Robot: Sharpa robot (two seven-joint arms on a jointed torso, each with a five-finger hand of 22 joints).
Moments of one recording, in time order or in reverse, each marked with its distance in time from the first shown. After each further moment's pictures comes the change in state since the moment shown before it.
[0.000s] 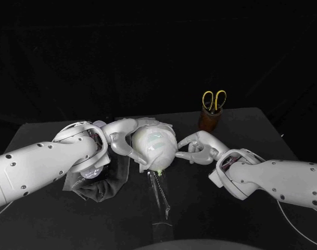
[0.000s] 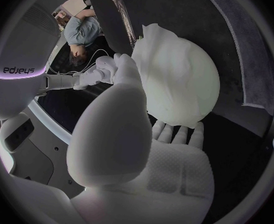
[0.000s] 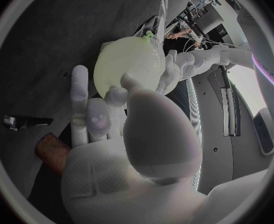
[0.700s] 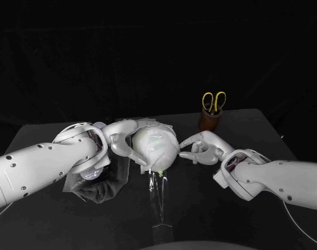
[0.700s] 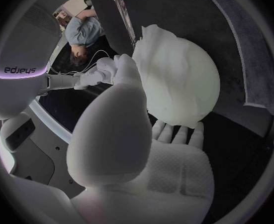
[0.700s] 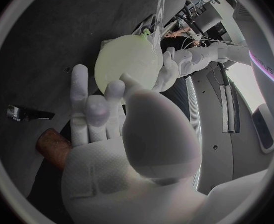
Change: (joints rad) left arm 0.000 -0.001 0.000 -0.002 0.002 0.000 0.015; left_hand 0.000 0.000 0.000 0.000 0.000 0.000 0.000 0.000 -0.001 -0.001 -0.001 0.000 0.000 -0.003 0.003 0.000 -0.001 0.000 0.000 0.000 0.000 0.000; right arm 0.009 -0.040 -0.001 0.019 0.022 0.019 0.026; right_hand 0.004 -0.012 0.014 -0.014 0.000 -0.025 0.008 -0.015 -0.005 -0.017 0.005 -0.093 -0.092 -0.023 0.001 -0.068 -0.070 0.002 0.014 0.007 -0.035 -0.036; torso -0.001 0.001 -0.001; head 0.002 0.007
